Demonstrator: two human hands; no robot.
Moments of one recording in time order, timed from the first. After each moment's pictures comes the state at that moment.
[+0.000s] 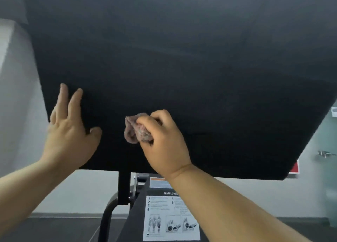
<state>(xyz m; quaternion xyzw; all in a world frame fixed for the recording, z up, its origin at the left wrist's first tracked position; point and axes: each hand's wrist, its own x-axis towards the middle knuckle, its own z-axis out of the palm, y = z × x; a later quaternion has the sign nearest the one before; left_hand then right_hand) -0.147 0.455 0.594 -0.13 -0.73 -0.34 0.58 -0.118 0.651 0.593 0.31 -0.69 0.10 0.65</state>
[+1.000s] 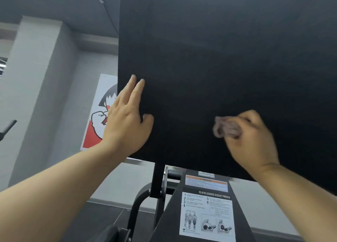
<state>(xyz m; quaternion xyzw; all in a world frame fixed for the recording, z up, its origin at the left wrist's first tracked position) -0.132 0.405 0.598 -0.20 -0.73 -0.36 0.55 -0.106 0.672 0.604 0.15 -0.70 0.06 0.69</state>
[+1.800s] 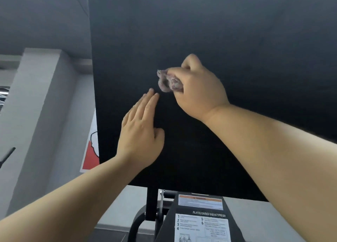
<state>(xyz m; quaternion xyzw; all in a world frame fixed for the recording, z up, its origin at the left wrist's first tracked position) -0.116 0.471 0.633 -0.26 -0.68 -0.27 0.63 -0.071 0.611 0.735 0.25 -0.67 -0.07 0.69</state>
